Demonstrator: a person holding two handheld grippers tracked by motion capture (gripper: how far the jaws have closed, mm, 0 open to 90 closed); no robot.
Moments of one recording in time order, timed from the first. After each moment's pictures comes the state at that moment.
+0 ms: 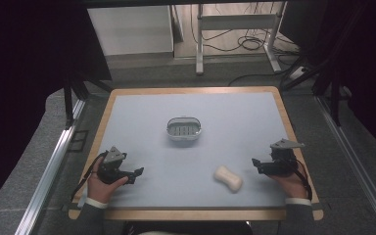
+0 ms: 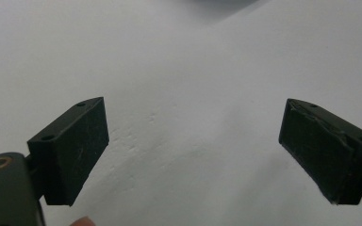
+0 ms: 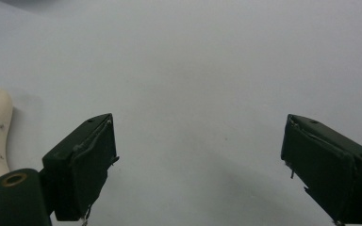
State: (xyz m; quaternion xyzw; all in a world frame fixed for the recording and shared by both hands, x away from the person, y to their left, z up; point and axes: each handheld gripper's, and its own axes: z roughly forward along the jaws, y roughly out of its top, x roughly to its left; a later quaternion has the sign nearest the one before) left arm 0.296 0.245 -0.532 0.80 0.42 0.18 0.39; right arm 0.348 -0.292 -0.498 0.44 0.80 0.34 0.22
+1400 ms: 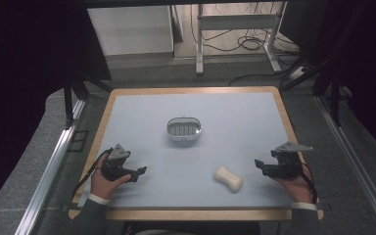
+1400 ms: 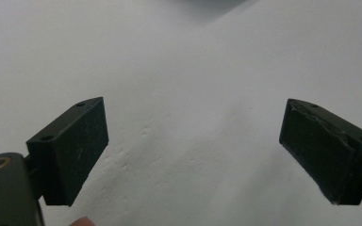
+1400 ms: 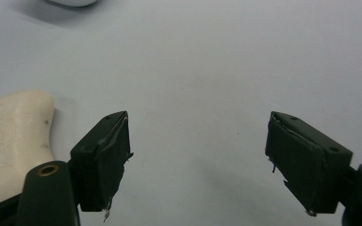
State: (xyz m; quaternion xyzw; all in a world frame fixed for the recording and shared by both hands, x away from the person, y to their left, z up) left arm 0.308 0.240 -0.532 0.82 0.40 0.17 0.38; right arm 0.333 -0.300 -0.490 0.43 0.79 0.38 0.20
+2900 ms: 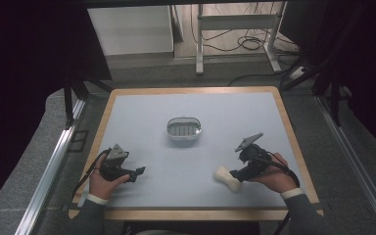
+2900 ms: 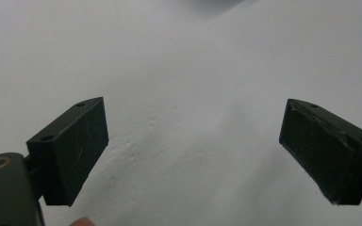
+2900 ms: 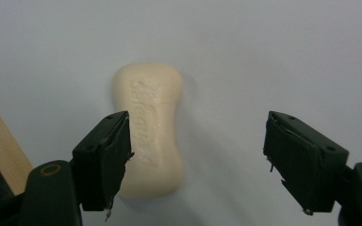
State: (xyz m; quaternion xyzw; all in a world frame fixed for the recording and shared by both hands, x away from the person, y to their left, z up) left arm 0.307 0.244 -0.533 0.82 0.41 0.17 0.38; right arm 0.337 -0.201 -0.456 0.29 0.92 0.22 0.11
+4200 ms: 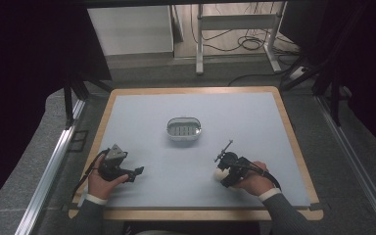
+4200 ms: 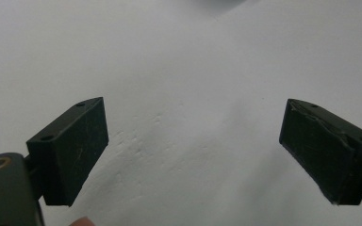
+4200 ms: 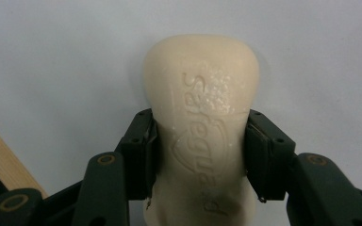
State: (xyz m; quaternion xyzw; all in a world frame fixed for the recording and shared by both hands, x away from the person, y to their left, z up) left arm 0.307 0.248 -0.534 0.82 0.41 0.17 0.37; right arm 0.337 -0.150 -0.495 0.29 0.95 0.10 0.06
